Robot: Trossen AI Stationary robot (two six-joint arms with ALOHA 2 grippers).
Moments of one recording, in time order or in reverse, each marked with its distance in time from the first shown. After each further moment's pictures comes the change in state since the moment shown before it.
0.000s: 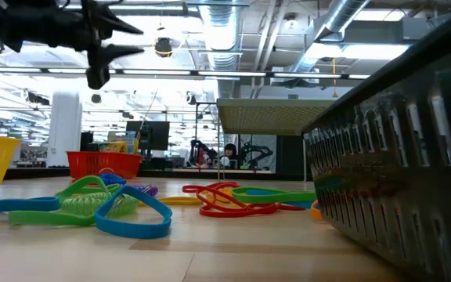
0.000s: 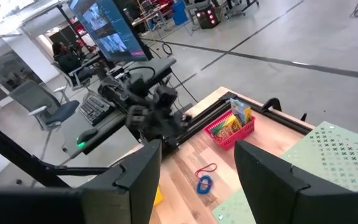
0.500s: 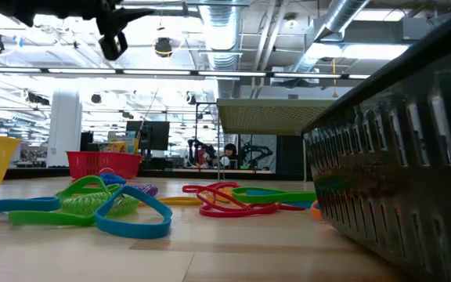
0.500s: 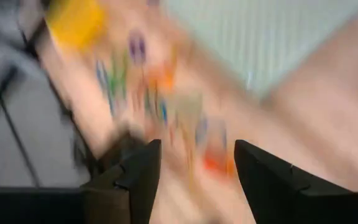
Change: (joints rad) left arm -0.173 0.141 0.166 -0.002 -0.048 0.172; right arm 0.034 0.105 0.000 -0.682 -0.510 0.468
